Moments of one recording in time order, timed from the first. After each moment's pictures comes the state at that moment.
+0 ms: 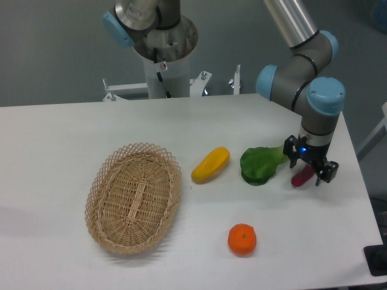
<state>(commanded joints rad) 2.81 -2.05 -1.68 -0.71 1.51 1.57</state>
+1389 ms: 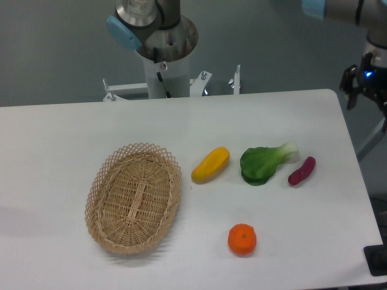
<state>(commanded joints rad) 2.99 -1.89 -1.37 -1.20 1.43 2.02</state>
